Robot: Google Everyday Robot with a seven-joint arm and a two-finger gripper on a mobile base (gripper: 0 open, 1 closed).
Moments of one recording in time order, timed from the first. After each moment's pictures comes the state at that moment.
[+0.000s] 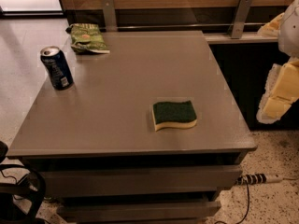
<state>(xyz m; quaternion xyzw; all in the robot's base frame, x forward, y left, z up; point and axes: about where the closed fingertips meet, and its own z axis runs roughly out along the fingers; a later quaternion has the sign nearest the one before) 0.438 -0.212 0.992 -0.60 0.78 -0.05 0.18</state>
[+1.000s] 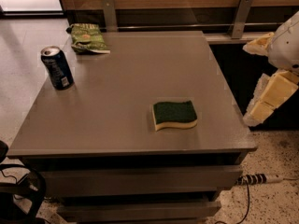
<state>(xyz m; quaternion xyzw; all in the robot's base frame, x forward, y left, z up) 0.459 -0.202 0.953 -0.60 0.76 0.06 0.24</state>
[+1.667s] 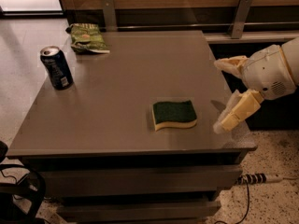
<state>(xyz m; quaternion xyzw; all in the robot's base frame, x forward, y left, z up) 0.474 -0.155 0.909 -0.59 0.70 0.20 0.35</state>
